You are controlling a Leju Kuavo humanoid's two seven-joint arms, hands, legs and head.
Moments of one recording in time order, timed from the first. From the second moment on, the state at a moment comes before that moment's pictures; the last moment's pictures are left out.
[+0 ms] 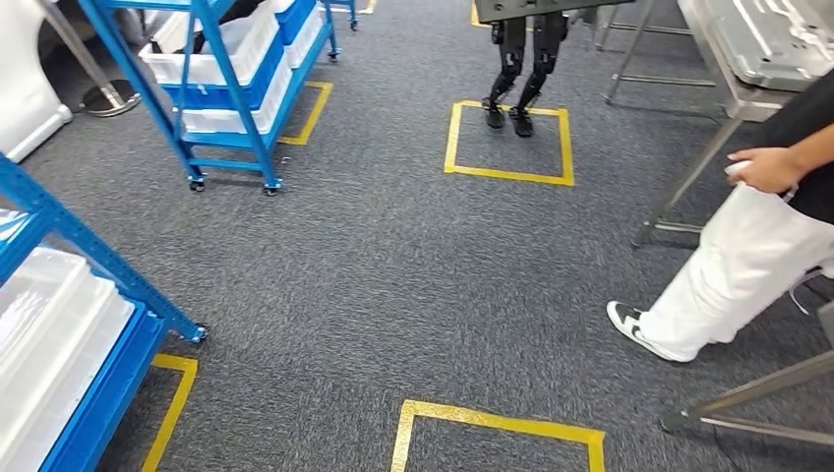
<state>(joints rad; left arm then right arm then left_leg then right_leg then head) 0.02 -0.03 1.12 -0.20 -1.40 -0.38 -0.09 -0.05 0.18 -0.98 -0.19 1.24 0.07 0.15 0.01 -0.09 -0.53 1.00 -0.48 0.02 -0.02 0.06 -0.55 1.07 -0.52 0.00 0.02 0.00</state>
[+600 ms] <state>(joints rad) -0.04 -0.10 1.23 -0.21 -1.25 0.07 -0.33 -0.05 0.18 -1.02 -0.19 1.19 0.00 0.12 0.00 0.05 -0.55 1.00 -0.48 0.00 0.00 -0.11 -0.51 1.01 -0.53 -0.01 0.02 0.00</state>
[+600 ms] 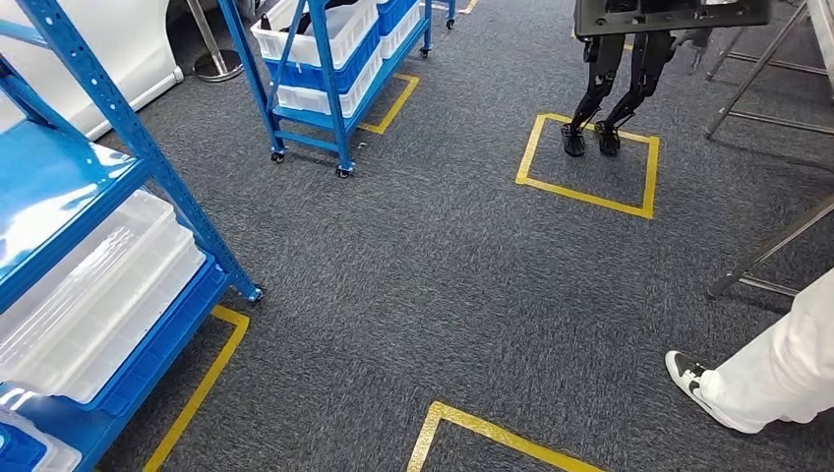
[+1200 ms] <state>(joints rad) -0.07 -0.12 1.27 -0.21 -1.24 0.08 -0.31 -0.05 0.19 -1.03 -0.19 1.21 0.02 0.11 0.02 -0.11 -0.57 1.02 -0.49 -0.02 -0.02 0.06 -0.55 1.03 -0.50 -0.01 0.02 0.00</state>
